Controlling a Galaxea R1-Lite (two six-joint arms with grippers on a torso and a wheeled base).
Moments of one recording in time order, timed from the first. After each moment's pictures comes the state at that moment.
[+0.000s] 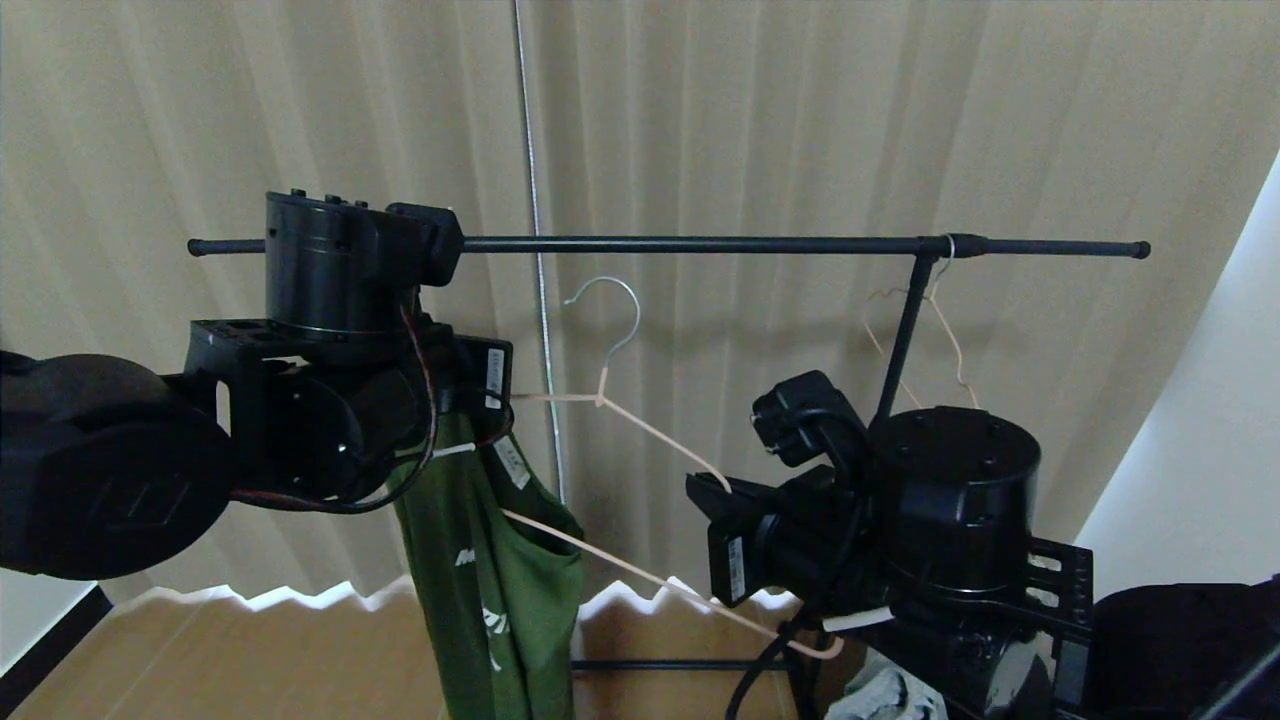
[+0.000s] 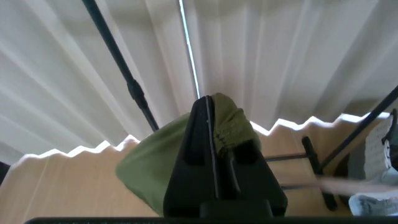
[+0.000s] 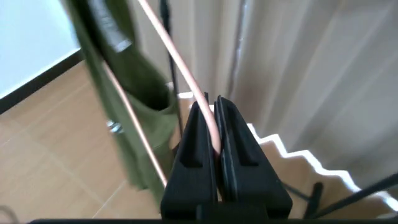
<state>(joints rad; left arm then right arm) -0.57 1.67 -1.05 -0.27 0.52 -0.03 0.88 1.79 -0.72 -0.77 -0.27 0.21</state>
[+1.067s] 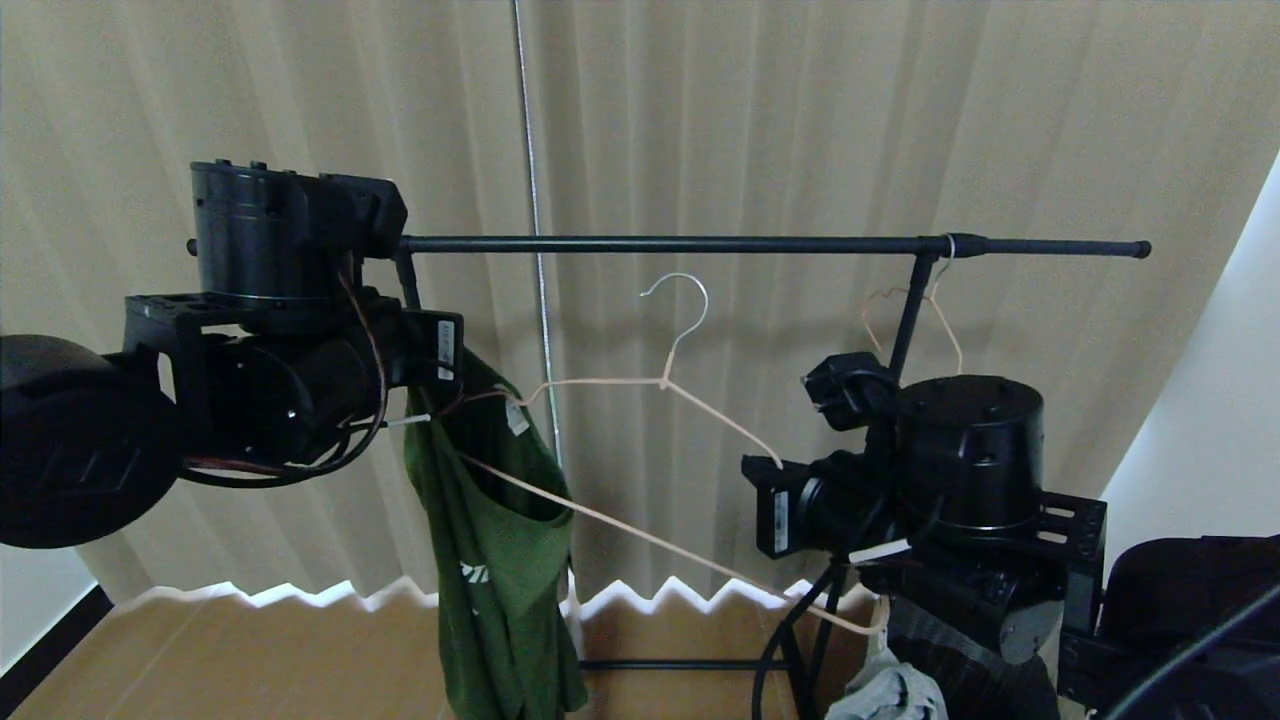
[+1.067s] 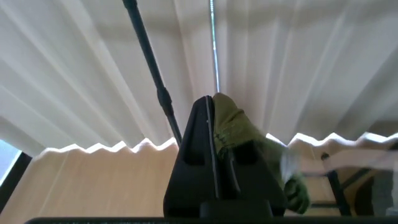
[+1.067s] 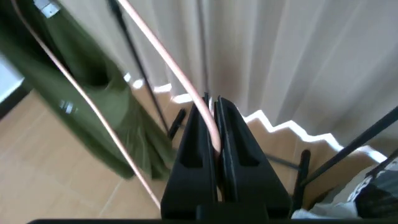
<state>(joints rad) -0.47 1.64 -1.05 -0.28 0.52 0.01 0.75 1.77 -0.74 -0.66 -0.30 0.30</state>
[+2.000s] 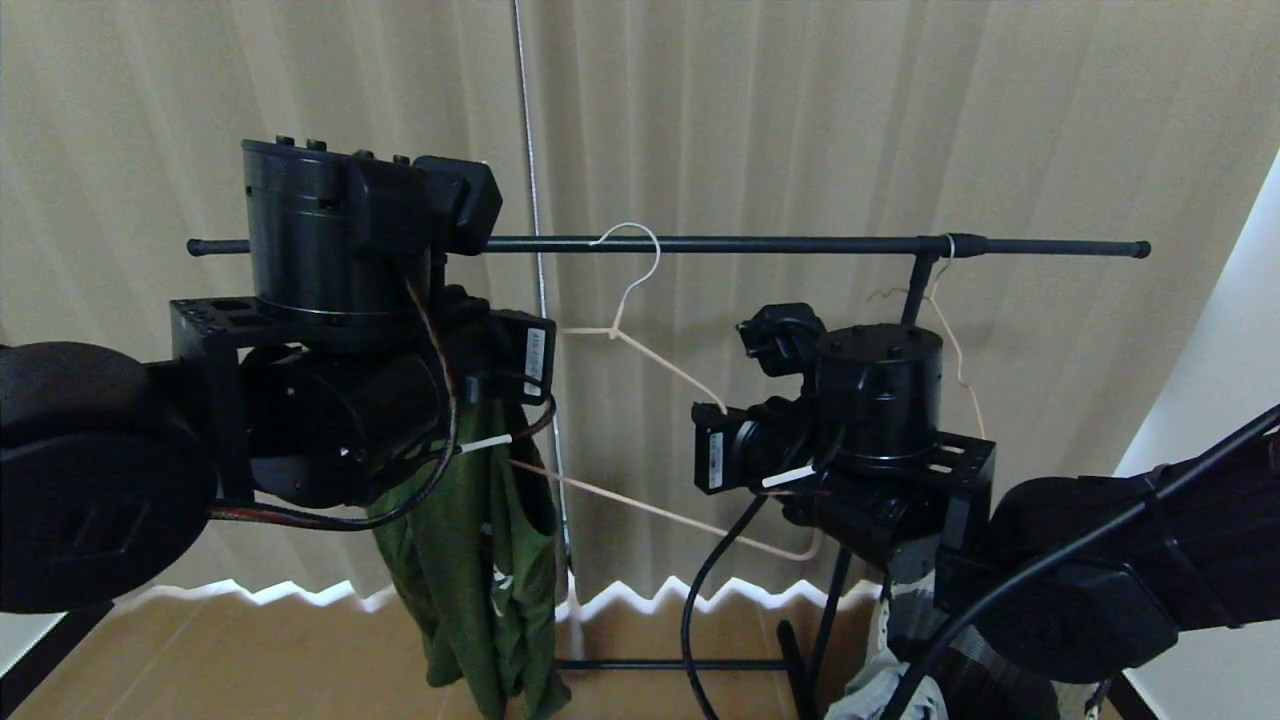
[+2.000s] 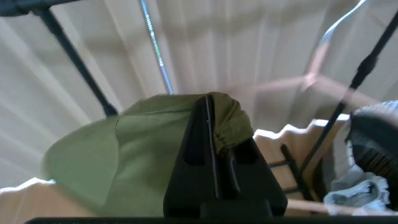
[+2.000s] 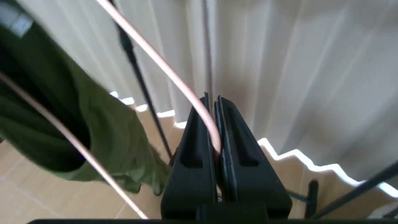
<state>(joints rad) -0.69 1.64 -1.10 -0.28 0.52 0.00 0.76 1.91 -0.97 -0.66 -0.30 0.26</state>
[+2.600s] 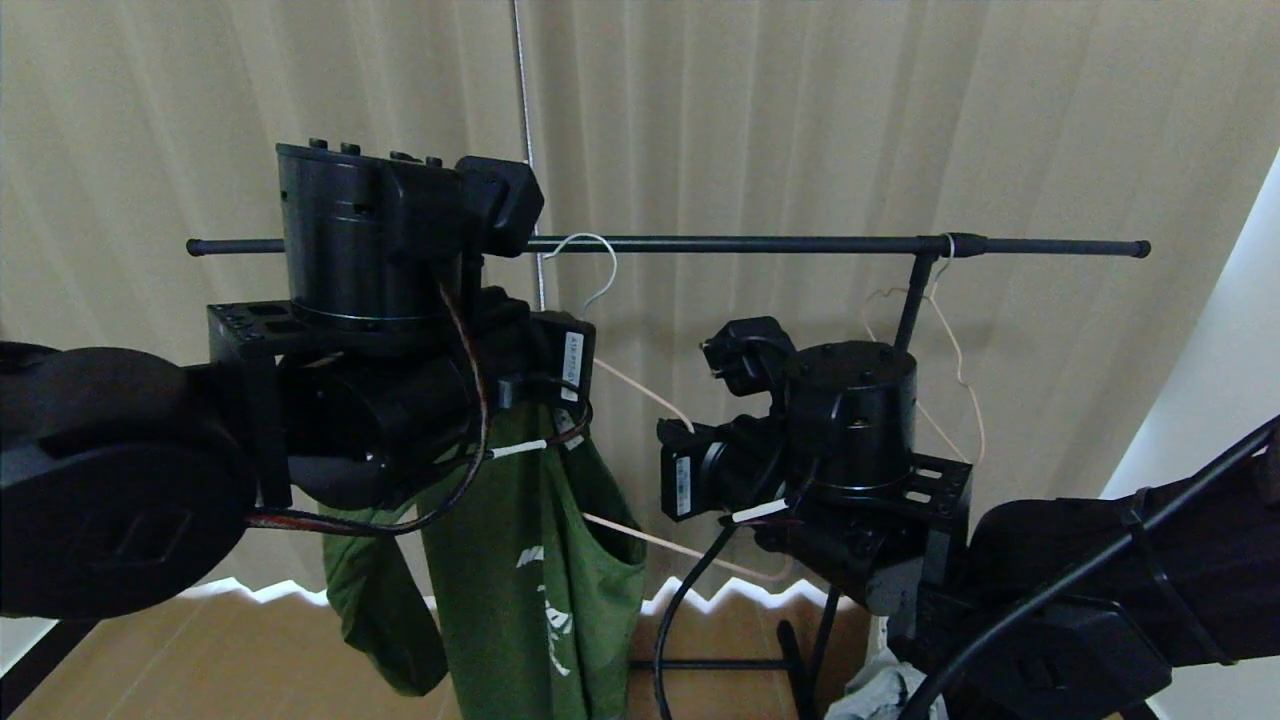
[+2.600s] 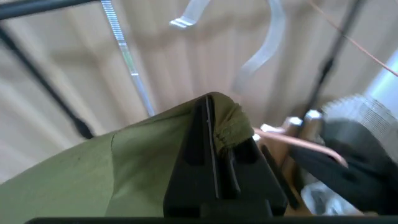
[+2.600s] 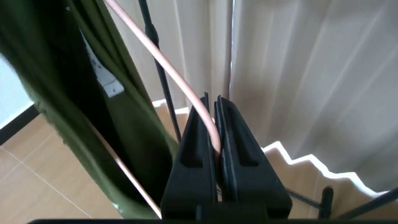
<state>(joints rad) -0.72 1.66 -1.10 -0.32 0.43 0.00 0.83 1.92 -0.97 -0.67 -0.30 0.26</state>
